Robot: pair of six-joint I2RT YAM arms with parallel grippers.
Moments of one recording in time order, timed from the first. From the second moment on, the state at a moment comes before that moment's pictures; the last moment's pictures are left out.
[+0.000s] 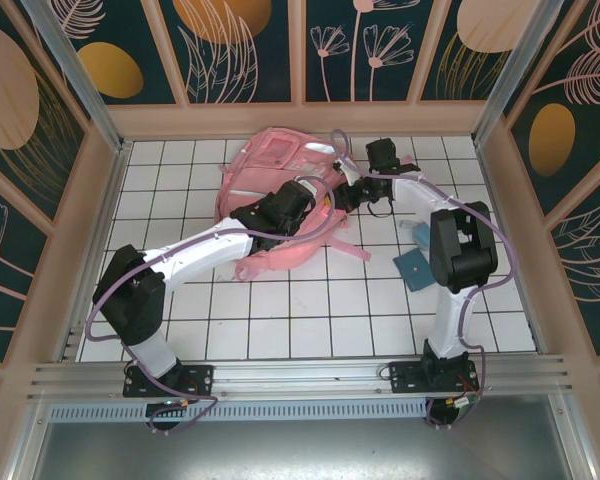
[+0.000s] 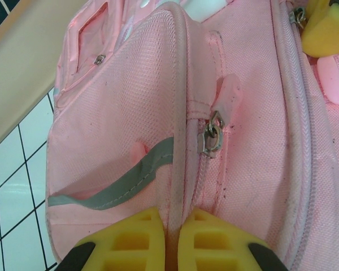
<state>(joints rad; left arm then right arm) -0.81 1.70 1.30 -0.42 -0.52 0.09 0.29 1.96 1.45 -0.49 -0.72 -0.27</state>
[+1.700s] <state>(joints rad) -0.80 1.69 1.28 -0.37 -0.44 -0.01 0.38 1.61 1.14 -0.37 -0.46 0.07</state>
